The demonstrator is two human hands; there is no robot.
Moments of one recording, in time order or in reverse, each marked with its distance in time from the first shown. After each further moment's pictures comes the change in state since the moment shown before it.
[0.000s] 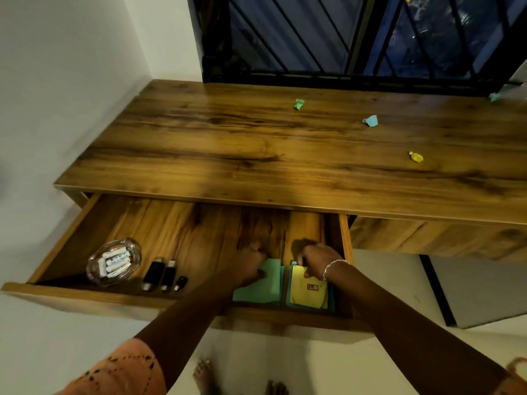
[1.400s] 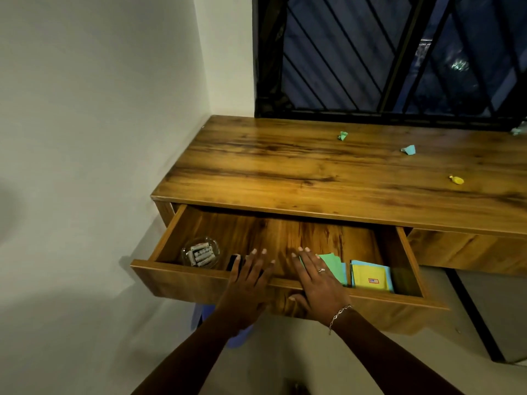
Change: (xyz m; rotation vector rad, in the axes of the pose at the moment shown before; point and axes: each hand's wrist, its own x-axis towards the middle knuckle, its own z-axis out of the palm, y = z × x) left_hand -0.141 -0.130 0.053 0.287 0.616 0.114; right_hand -0.039 -0.168 0.067 -0.195 0.595 -0.255
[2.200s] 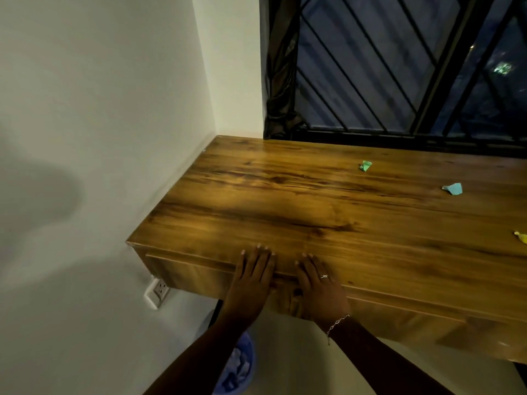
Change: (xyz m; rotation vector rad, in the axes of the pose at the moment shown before) left_hand 0.170 -0.050 0.018 0.109 0.221 -0.128; right_hand 0.154 0.095 0.030 -0.197 0.350 -0.143
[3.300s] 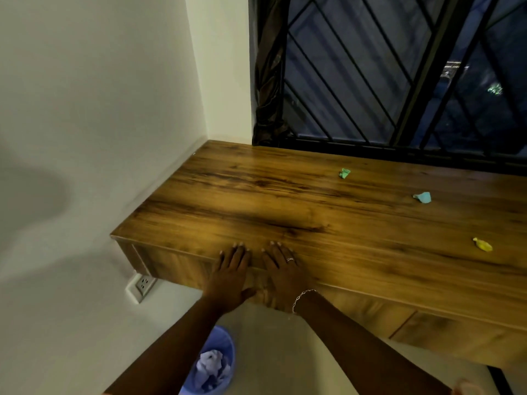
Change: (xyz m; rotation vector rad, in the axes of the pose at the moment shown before) left_hand 0.009 0.011 -0.027 -0.084 -0.147 -0.093; right_hand 0.027 0.006 -0.030 0.164 -0.286 -0.014
